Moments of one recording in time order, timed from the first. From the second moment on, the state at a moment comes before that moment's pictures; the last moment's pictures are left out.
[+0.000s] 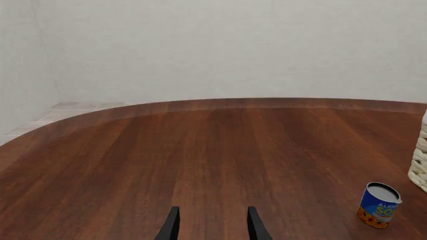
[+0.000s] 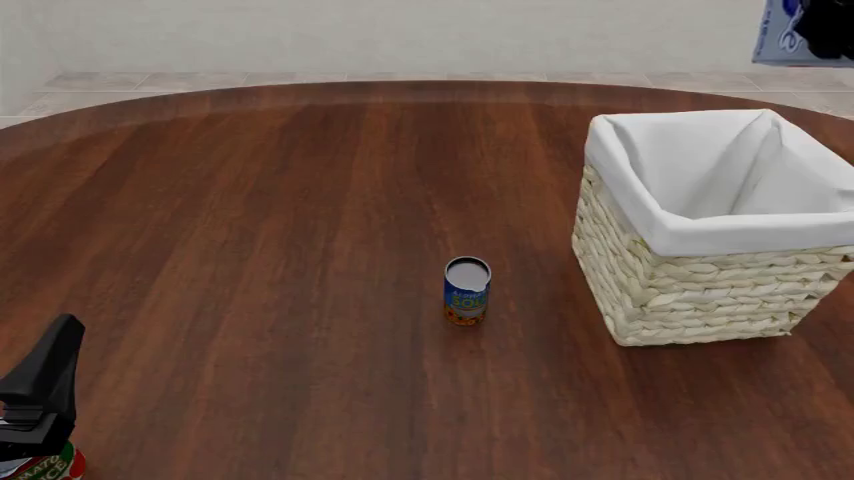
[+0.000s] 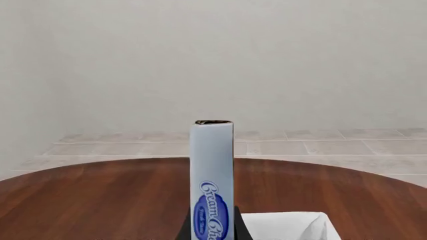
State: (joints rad) left arm 0.00 0.01 0.00 0.00 0.00; right arm 0.12 0.88 -0.84 -0.10 0.08
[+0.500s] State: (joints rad) left arm 0.00 0.01 0.00 0.00 0.00; right arm 0.06 0.97 -0.85 -0.11 0.08
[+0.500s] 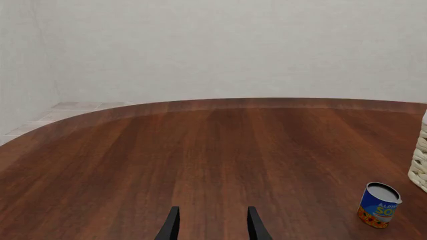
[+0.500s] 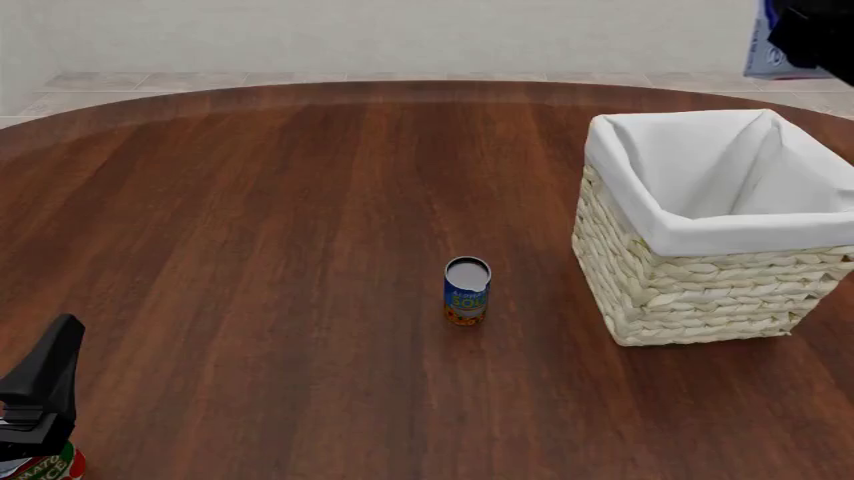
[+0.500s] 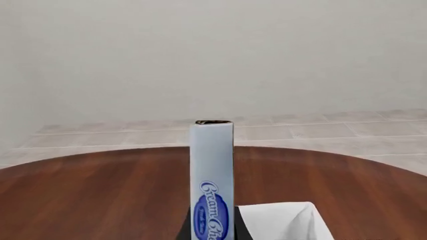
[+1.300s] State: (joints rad) left arm 0.00 0.01 0.00 0.00 0.00; right arm 0.00 1.10 -0.93 -0.07 0.05
